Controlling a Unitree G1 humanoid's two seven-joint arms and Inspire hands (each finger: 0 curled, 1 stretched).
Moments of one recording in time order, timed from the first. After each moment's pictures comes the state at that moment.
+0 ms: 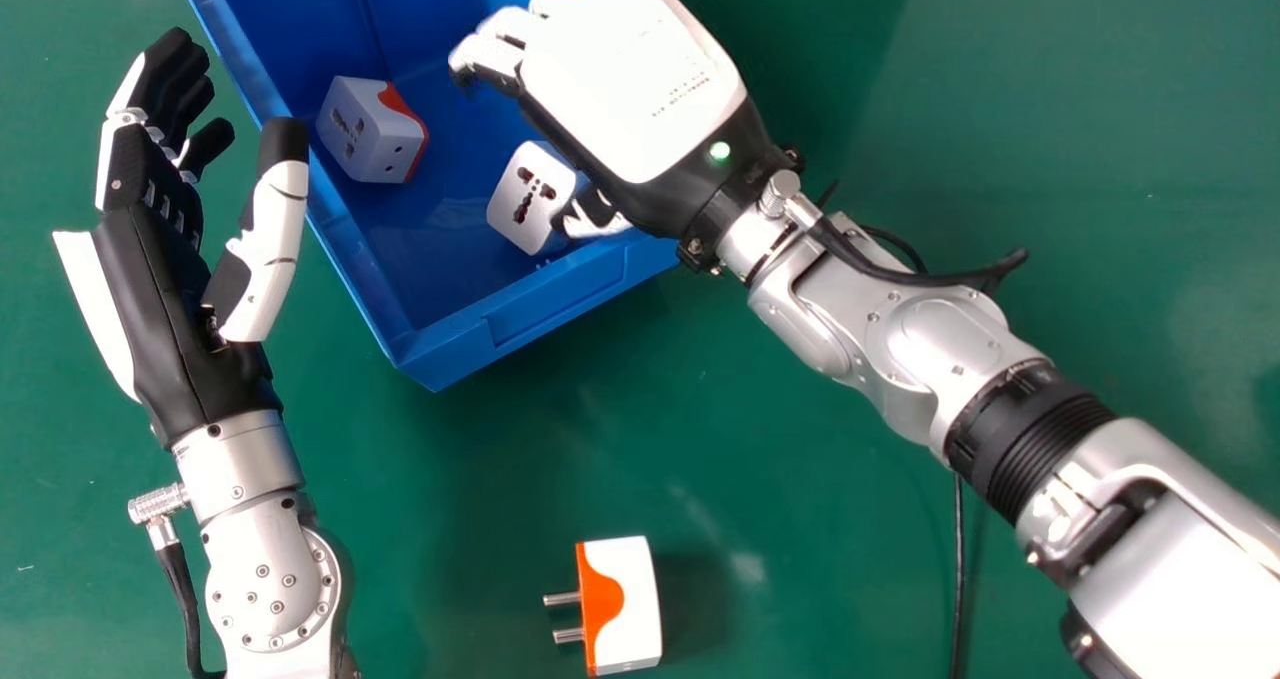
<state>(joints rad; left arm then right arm) -0.20 0.10 0.26 0.72 0.07 -0.95 0.31 -0.84 -0.18 0.72 0.79 -1.07 -0.18 -0.60</state>
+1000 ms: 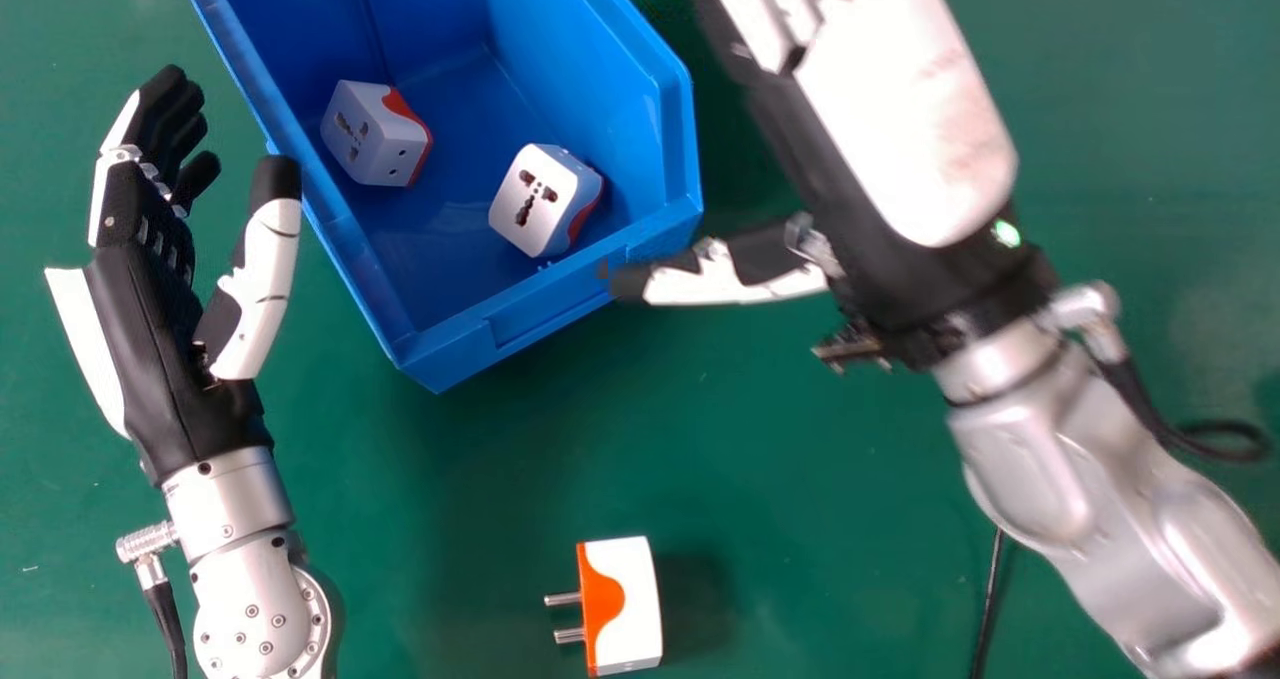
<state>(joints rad) -0.13 0.10 0.26 0.66 0.06 -0.95 0.28 -0.15 -0.44 0.32 -0.13 -0.68 -0.40 -0.34</state>
